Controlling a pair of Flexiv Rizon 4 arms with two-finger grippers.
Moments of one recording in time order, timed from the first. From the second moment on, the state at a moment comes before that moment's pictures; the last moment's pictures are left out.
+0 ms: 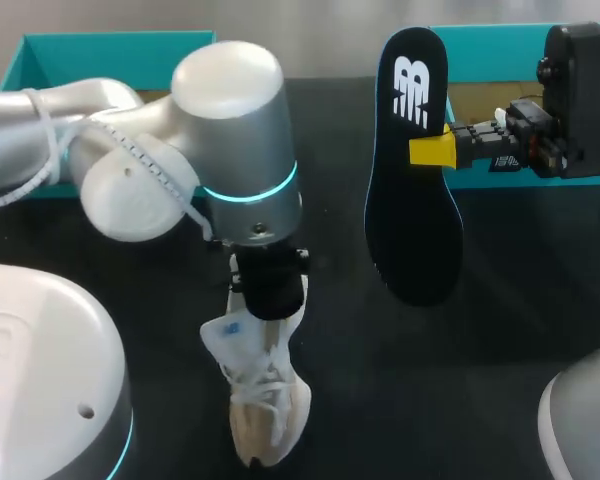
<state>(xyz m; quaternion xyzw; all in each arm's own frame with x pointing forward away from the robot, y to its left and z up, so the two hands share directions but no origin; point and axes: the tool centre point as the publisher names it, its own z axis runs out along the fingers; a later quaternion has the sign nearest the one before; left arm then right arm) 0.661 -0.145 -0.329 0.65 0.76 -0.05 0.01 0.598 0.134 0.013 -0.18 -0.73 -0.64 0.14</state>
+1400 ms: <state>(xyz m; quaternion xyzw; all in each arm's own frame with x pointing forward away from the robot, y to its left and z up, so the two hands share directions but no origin) 0.717 -0.193 -0.314 0.59 0.79 -0.14 0.09 0.598 0.133 0.013 -0.18 -0.73 -0.64 0.14</state>
